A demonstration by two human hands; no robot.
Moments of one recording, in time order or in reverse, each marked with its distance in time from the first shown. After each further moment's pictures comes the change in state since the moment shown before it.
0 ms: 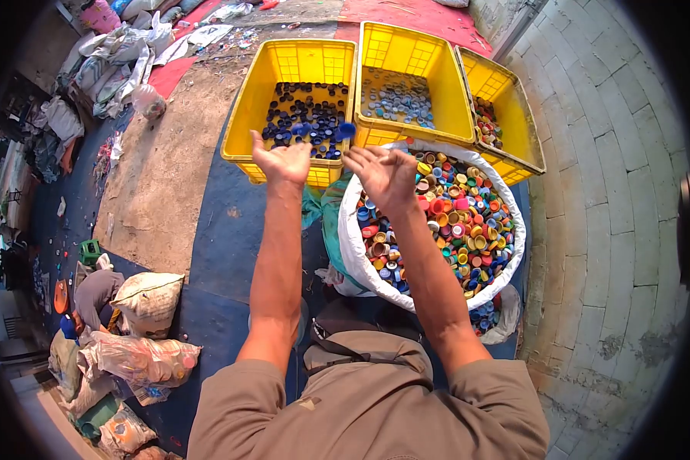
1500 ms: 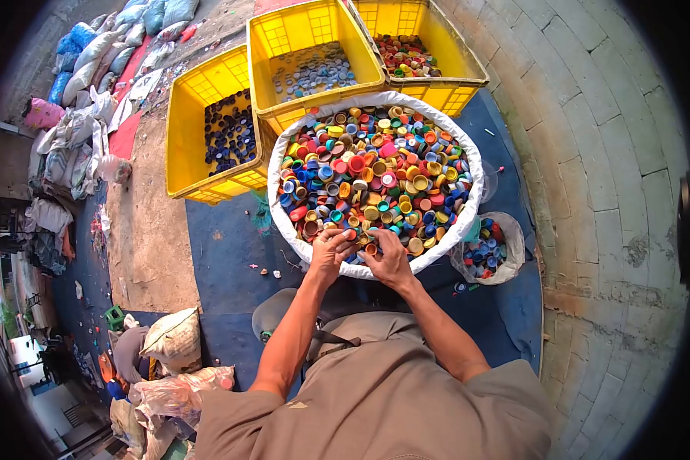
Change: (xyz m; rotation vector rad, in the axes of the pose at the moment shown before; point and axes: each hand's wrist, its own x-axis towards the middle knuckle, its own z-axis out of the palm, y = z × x) left_hand -0.150 -0.232 -0.184 0.952 -0.130 -0.419; right_hand -0.277 -0.065 -0.150 -1.967 0.381 -0.638
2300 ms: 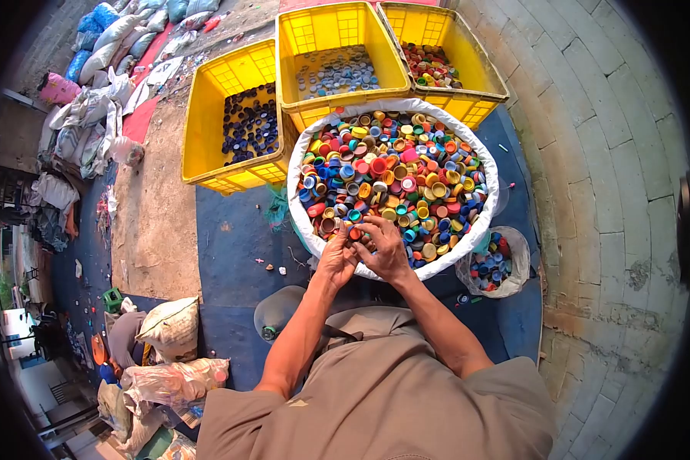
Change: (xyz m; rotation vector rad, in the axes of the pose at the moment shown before) left_hand -0.005 0.001 -0.024 -0.427 -0.211 -0.062; right_hand 0.029 -0.031 0.027 -0.069 -0.008 -0.222
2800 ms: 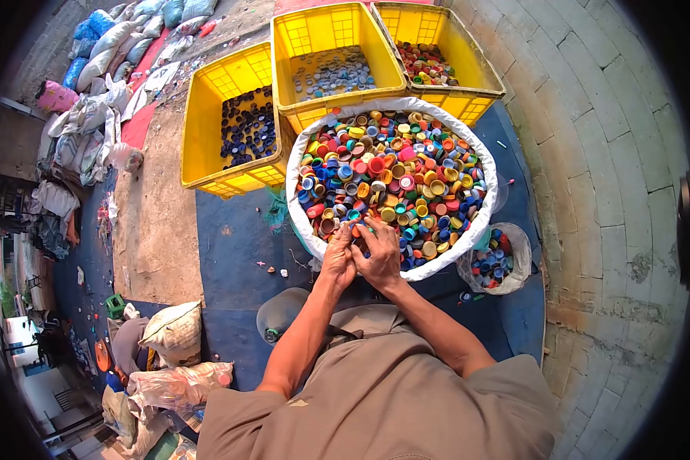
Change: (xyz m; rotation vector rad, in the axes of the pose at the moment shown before) left_hand -0.004 -0.006 0.017 0.011 -0.034 0.128; right_hand -0.010 -0.021 0.014 -0.163 0.127 0.089
